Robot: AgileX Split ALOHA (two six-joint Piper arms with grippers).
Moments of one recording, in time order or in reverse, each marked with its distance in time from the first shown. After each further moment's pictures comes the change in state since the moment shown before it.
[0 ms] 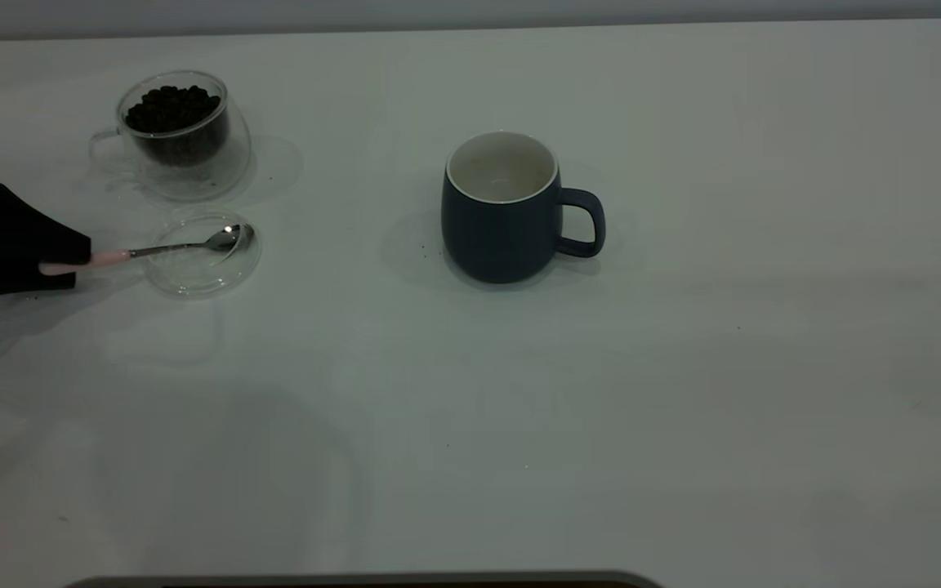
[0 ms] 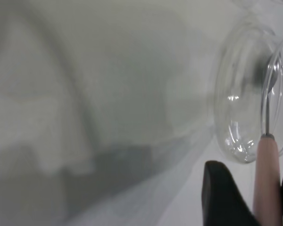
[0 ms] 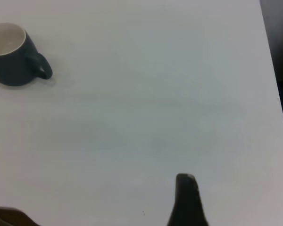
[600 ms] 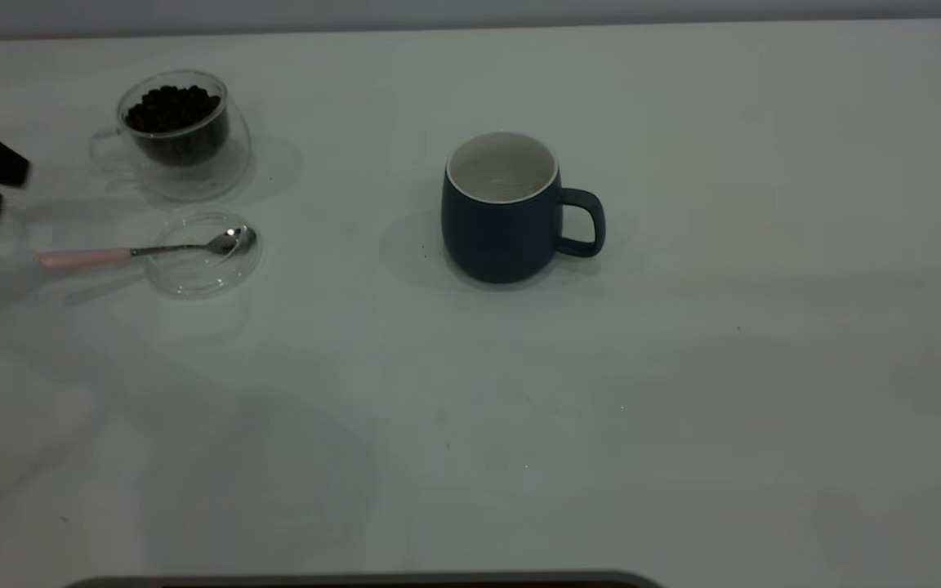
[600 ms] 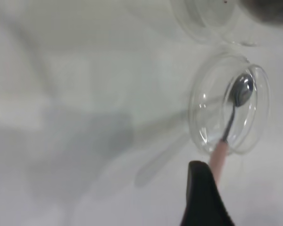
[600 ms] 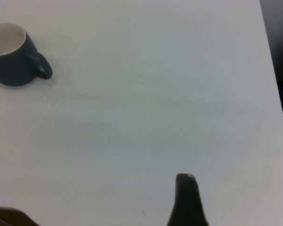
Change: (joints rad) left arm -0.004 -0.172 -0.171 0.355 0.057 -0.377; right arm 0.000 0.000 0.000 0.000 0.000 0.000
